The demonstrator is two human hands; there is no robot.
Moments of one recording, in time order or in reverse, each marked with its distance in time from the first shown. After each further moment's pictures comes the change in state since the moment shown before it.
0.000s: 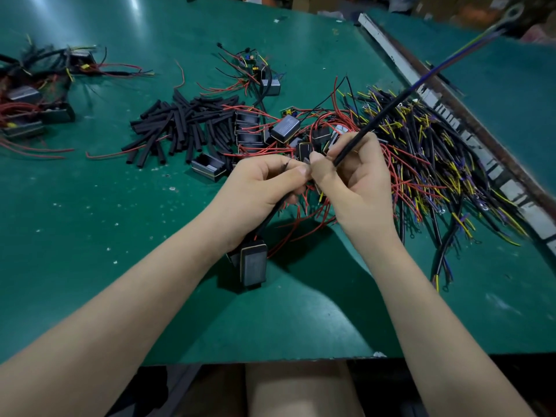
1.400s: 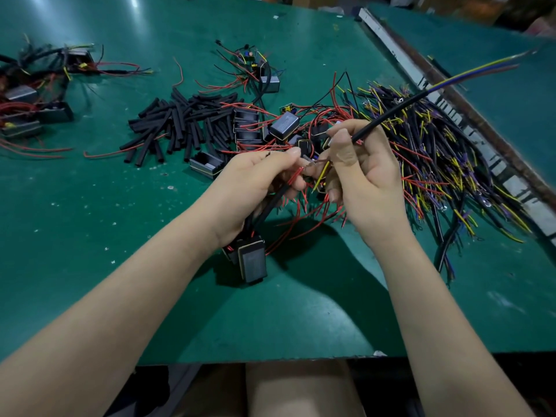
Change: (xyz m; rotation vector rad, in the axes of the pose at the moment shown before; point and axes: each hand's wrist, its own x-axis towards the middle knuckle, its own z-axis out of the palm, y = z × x) left_hand 0.002 0.007 -0.001 -0.124 0.013 -0.190; right_hand 0.004 -0.011 -0.010 -0.082 -0.027 -0.011
